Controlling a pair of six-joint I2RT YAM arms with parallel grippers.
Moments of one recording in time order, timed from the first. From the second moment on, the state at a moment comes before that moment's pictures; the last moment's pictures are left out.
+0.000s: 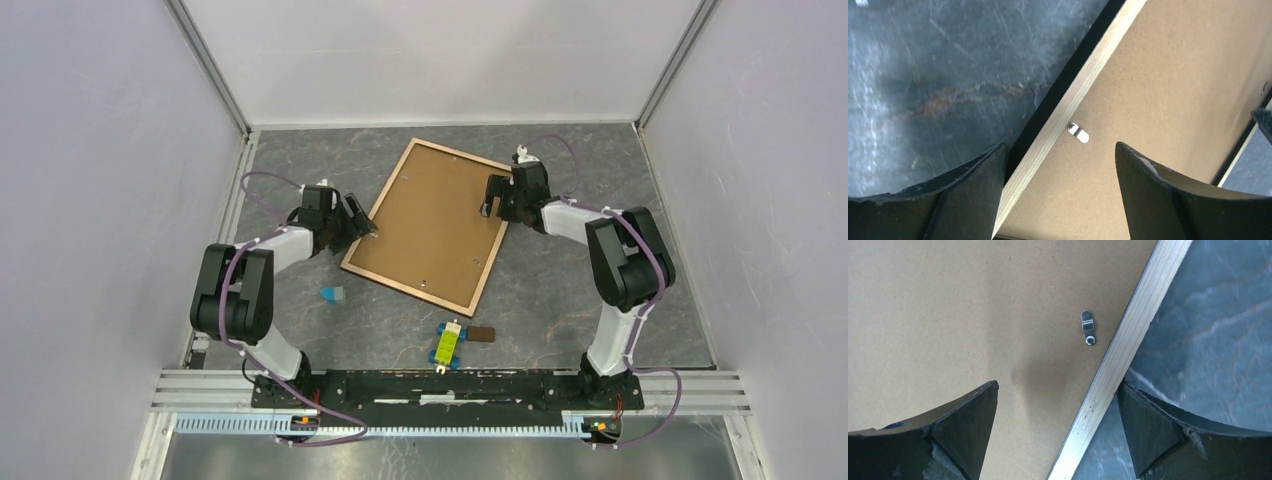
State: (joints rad) left arm -0.15 1.66 0.84 -0.03 0.19 -0.62; right arm 0.33 1.85 1.04 0.06 0.00 0.44
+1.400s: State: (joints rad) left arm -0.37 1.49 0.65 -0.05 0.10 -0.75; right arm 0.31 2.18 1.78 -0.44 0.19 0.21
